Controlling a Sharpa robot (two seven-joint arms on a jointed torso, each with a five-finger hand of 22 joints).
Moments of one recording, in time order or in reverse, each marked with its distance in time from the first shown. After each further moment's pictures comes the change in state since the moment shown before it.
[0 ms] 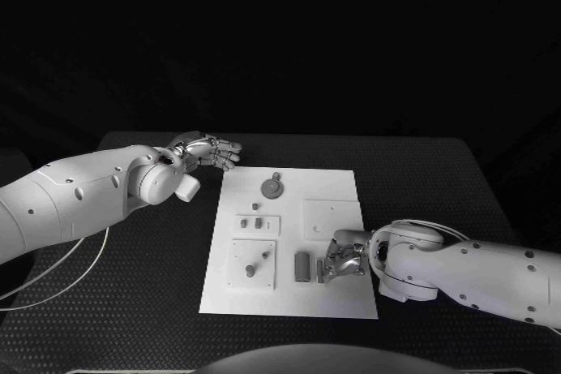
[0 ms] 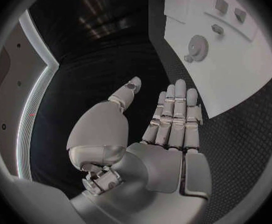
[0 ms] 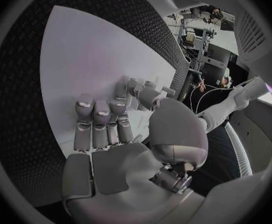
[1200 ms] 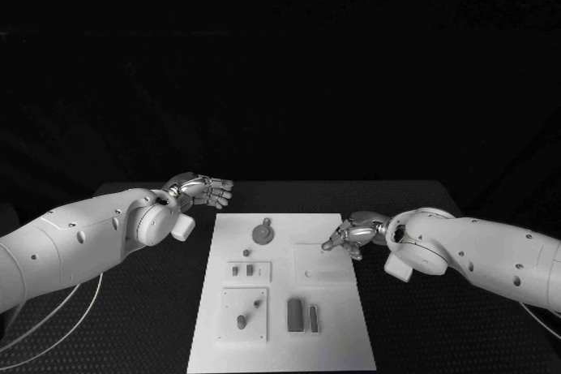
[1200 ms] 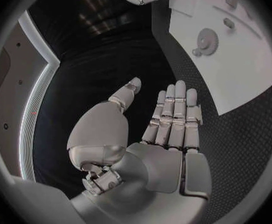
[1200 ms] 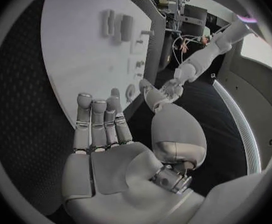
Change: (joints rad) left arm 0.000 0.054 -0.001 -0.085 0.047 -0.008 0.006; left_hand -0.012 0.012 0.000 0.000 0.000 0.014 -0.029 0.017 -0.006 0.006 -0.020 0.009 -0.003 -0.020 0.009 -0.063 0.017 0.002 0.004 0.011 -0.023 0.021; right arm 0.086 0.011 0.084 -0.325 0.406 0.087 0.321; right_hand -0.155 0.016 -0.320 -0.091 0.074 -0.182 0.065 -0.052 0.009 -0.200 0.068 -0.058 -0.057 -0.160 0.059 -0.073 -0.041 0.007 -0.161 0.051 -0.111 -0.043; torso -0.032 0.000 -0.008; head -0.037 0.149
